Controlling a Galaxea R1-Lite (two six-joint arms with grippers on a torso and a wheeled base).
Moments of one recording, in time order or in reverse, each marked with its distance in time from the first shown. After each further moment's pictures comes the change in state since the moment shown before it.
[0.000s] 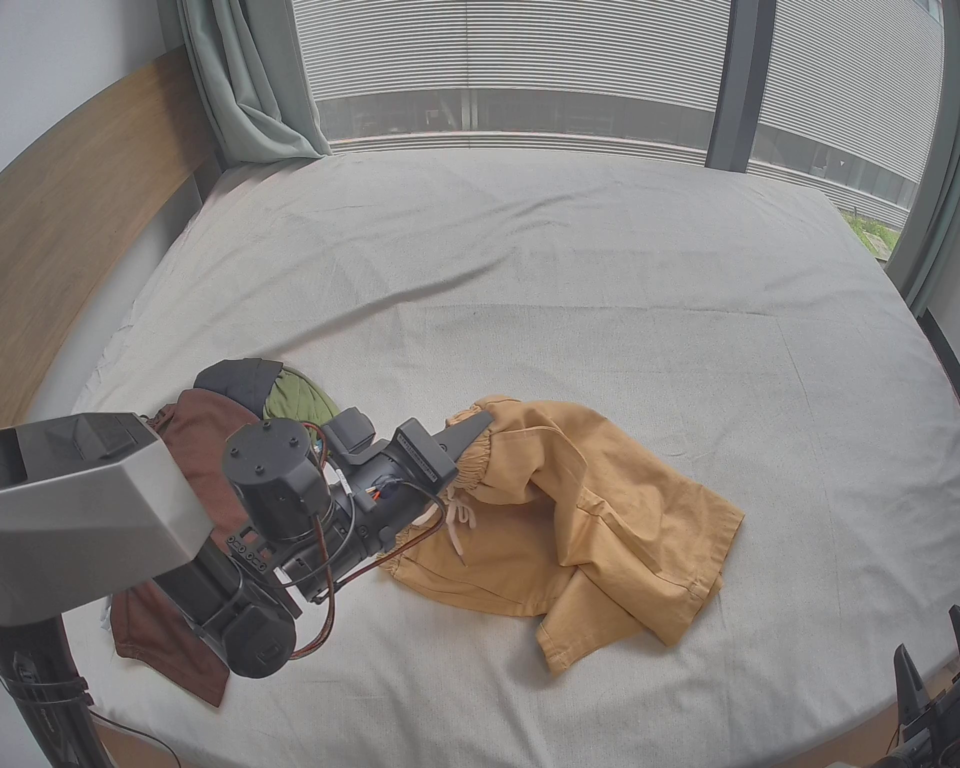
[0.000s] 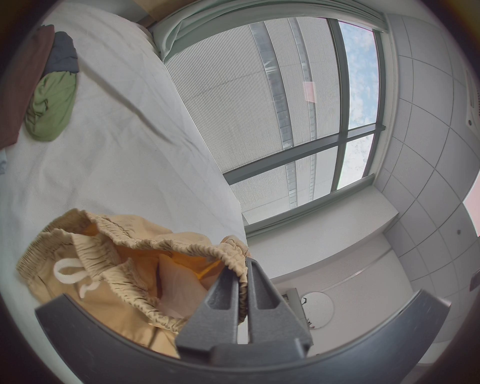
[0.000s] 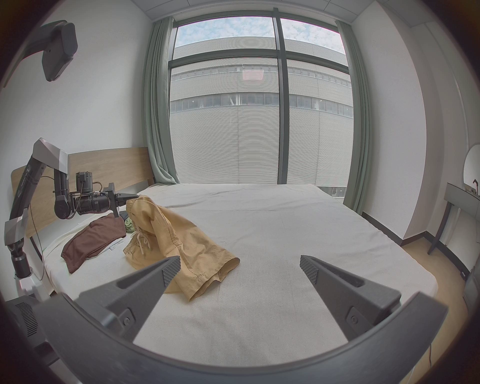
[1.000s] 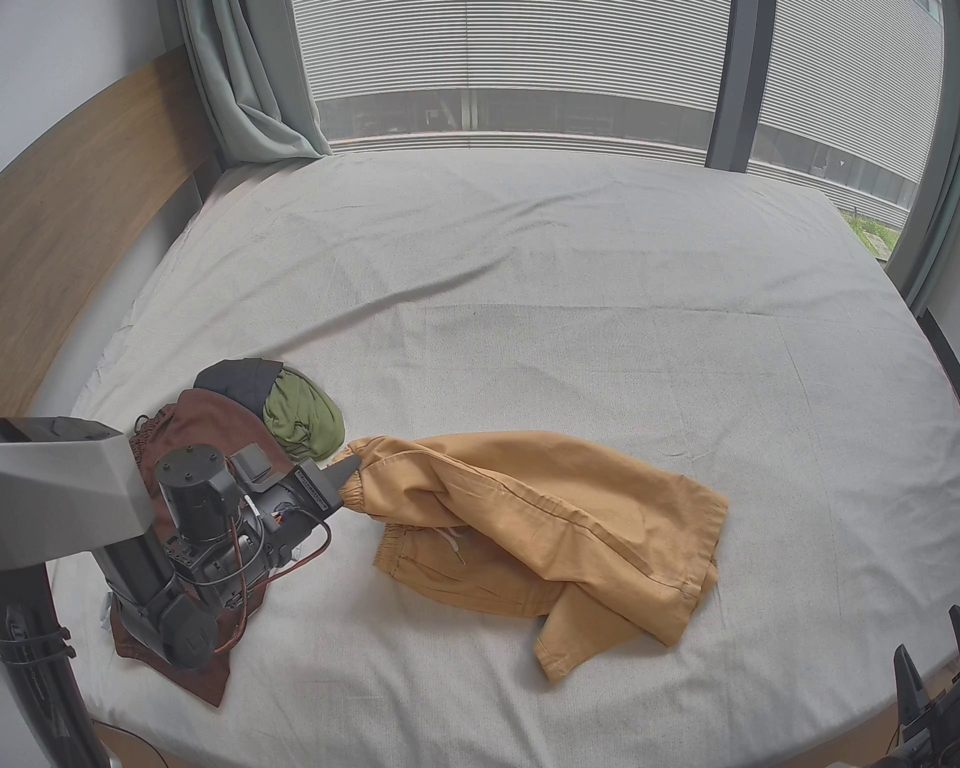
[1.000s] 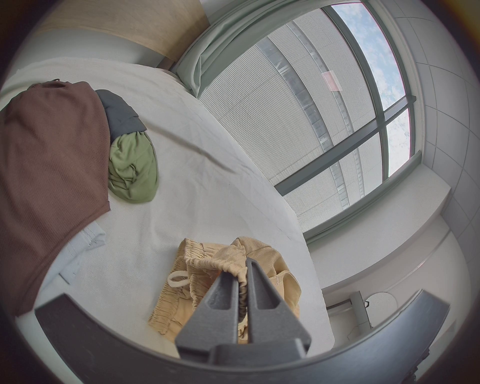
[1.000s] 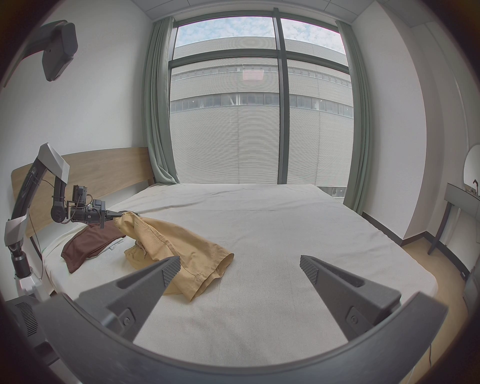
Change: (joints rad) left arm 0.273 0.010 0.211 0.001 0.002 0.211; right arm 0.001 0.000 0.000 0.000 0.000 -0.001
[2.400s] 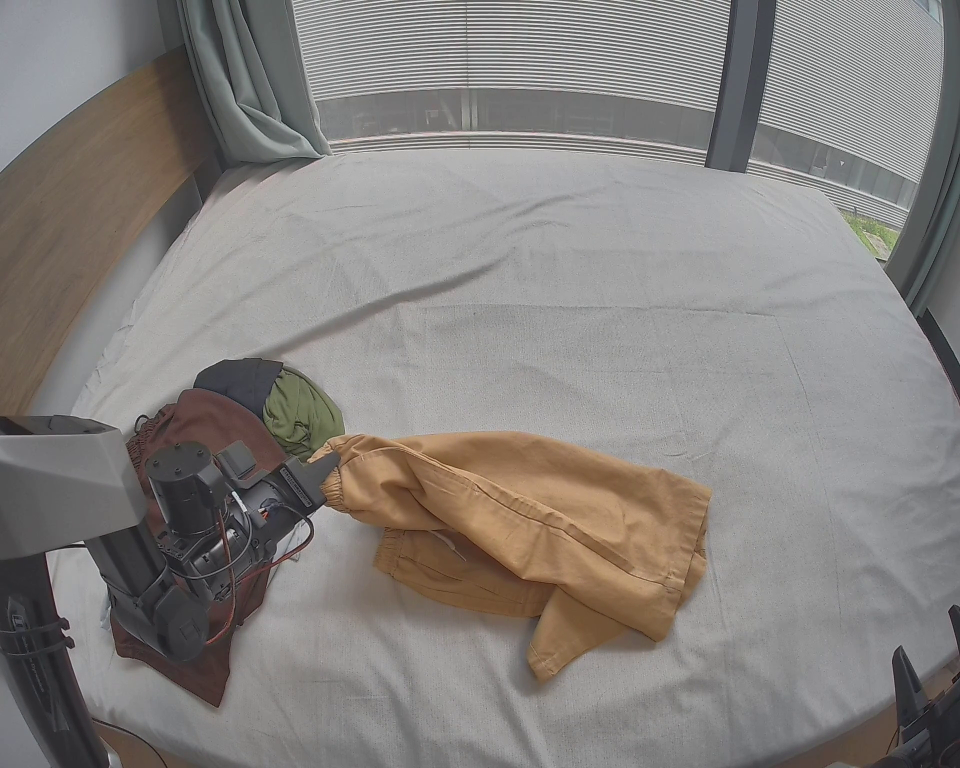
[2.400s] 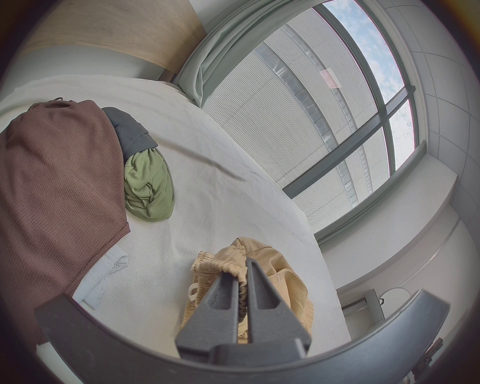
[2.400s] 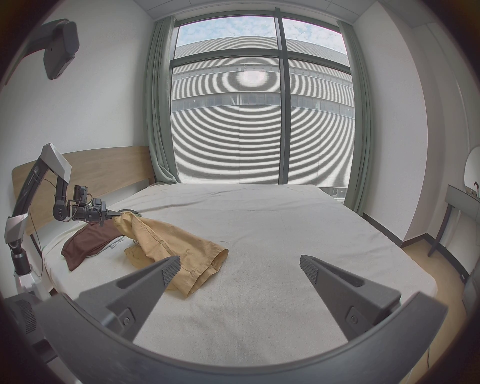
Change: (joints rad) left arm 0.063 0.017 -0.007 0.000 -0.005 0.071; right arm -0.001 0.000 0.000 0.001 0.008 -0.015
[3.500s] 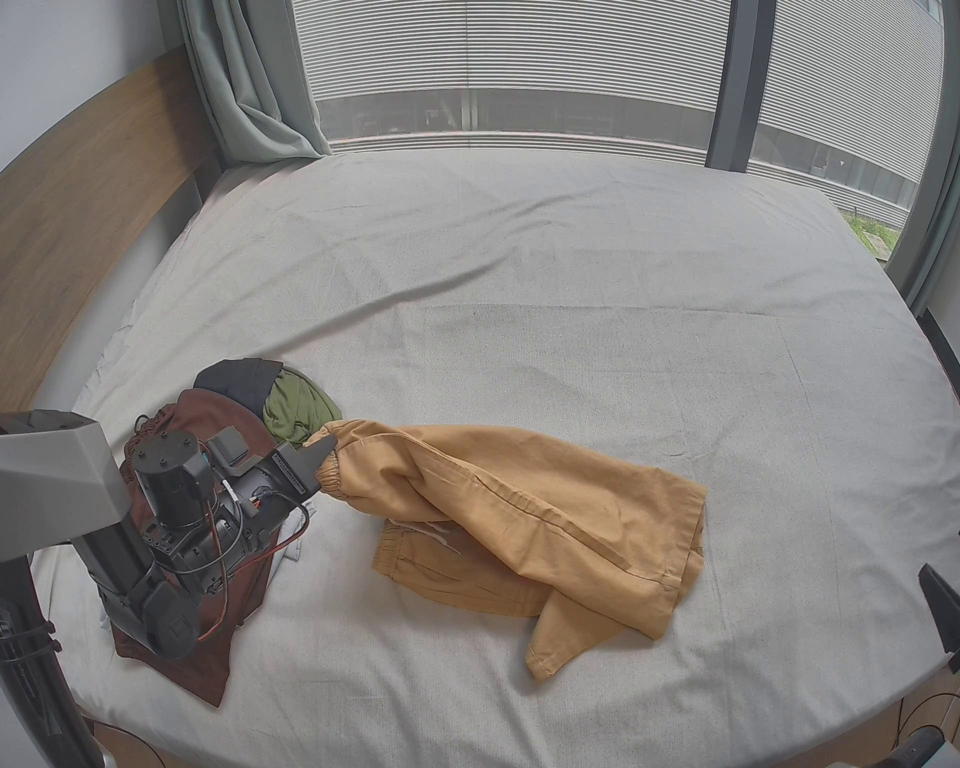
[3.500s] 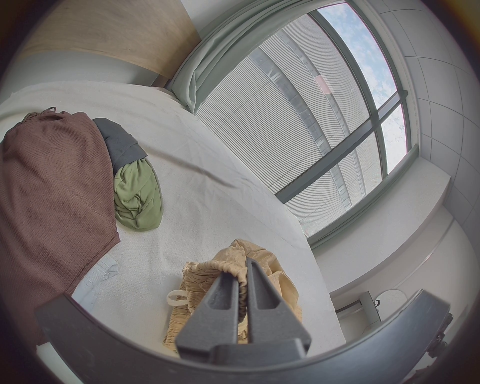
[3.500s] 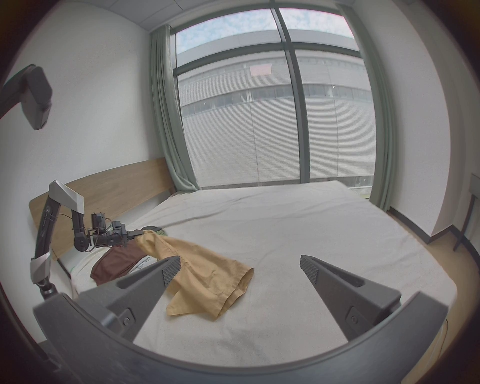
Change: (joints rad) left arm -0.009 -0.058 0.005 0.000 -0.004 -0.009; right arm 0.057 0.406 -0.226 -0.136 0.118 0.089
